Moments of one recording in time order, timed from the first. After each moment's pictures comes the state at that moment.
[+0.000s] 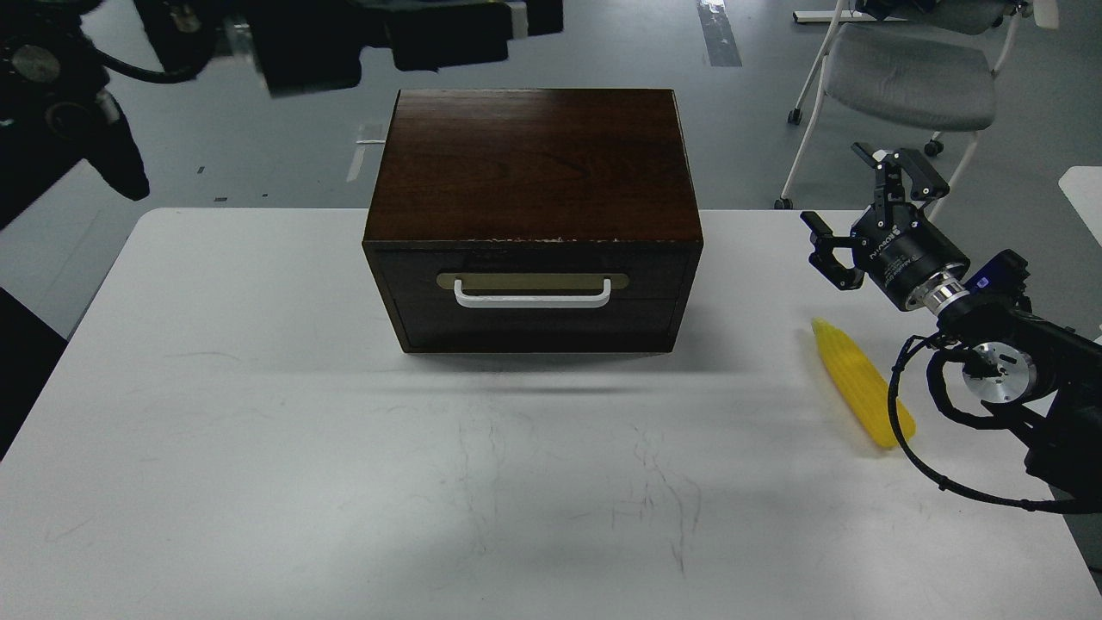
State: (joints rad) left arm -1.30 0.62 -0.56 -1.50 1.60 -0.49 -0.39; right arm 0.79 -0.48 0.28 0.65 0.09 0.49 0.49
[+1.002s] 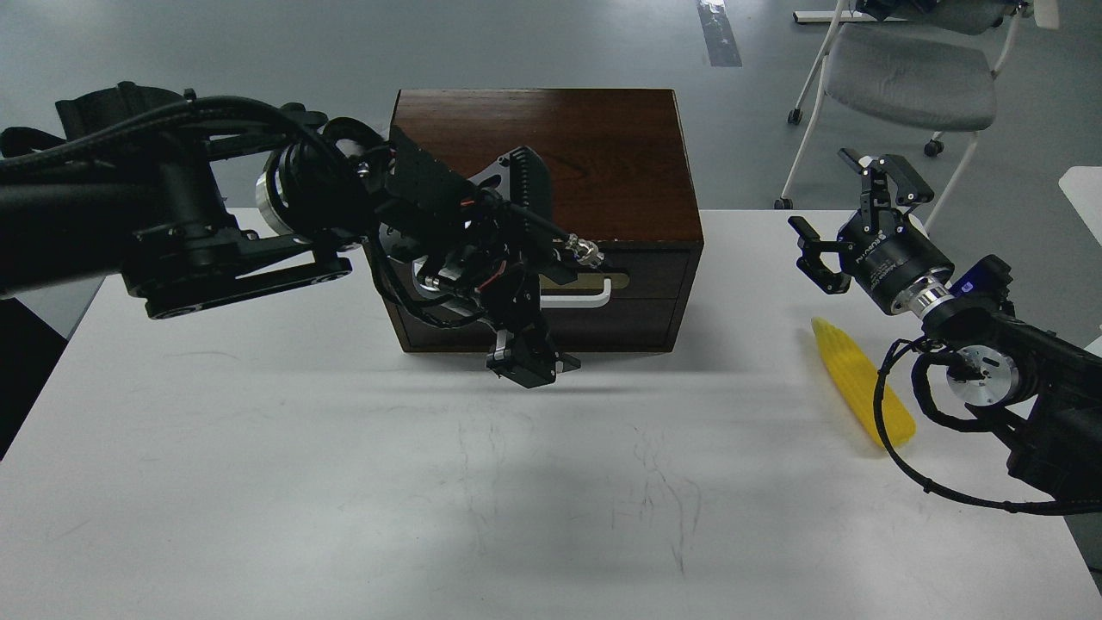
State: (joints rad) left arm -1.54 0.36 0.10 -1.34 2.06 -0.49 -0.49; right arm 0.79 -0.44 0.27 0.62 0.09 0.49 0.49
